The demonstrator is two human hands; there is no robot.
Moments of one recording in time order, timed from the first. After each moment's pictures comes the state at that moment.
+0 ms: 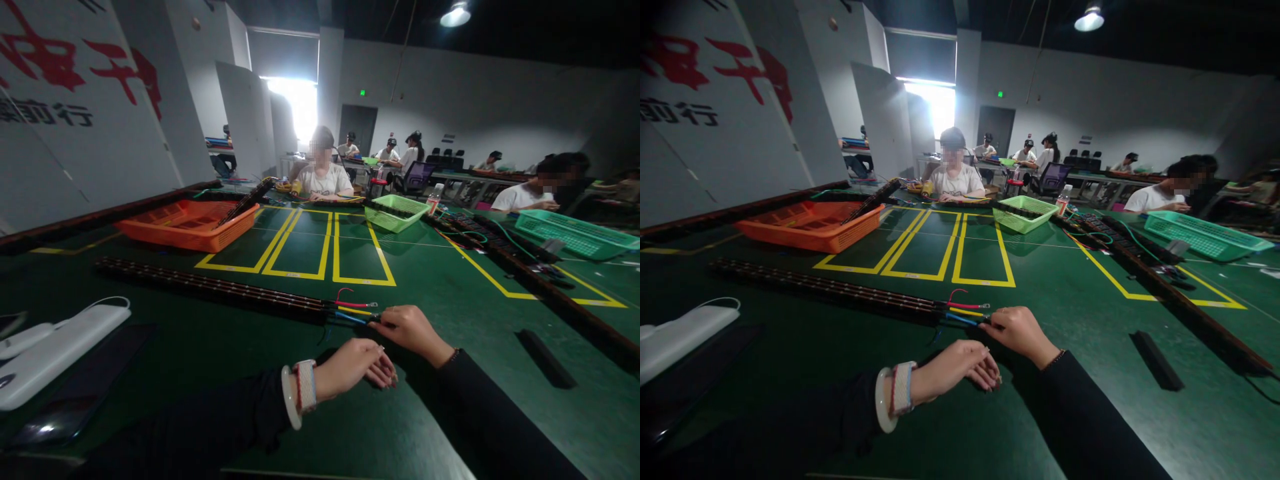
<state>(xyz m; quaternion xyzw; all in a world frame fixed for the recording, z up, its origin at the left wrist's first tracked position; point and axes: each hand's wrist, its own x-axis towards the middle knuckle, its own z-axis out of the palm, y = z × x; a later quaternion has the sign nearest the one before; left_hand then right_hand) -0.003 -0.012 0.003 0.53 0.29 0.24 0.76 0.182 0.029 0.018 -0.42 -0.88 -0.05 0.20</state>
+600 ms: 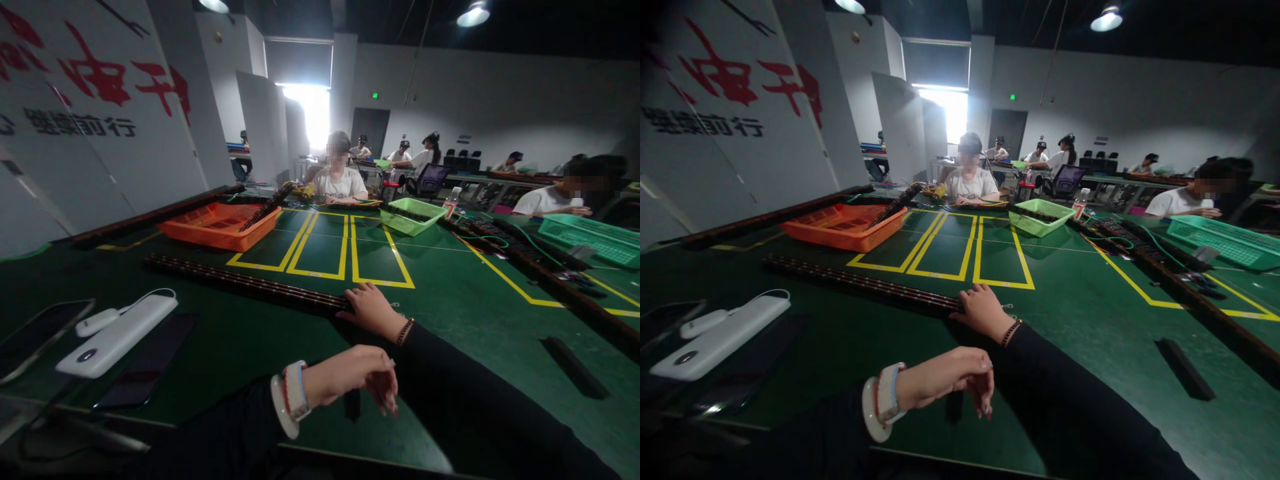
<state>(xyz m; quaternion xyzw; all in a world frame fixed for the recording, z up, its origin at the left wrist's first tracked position) -0.061 -0.035 0.041 0.50 0.22 0.18 0.82 0.054 0.060 0.038 -0.44 -0.89 -0.13 0.04</state>
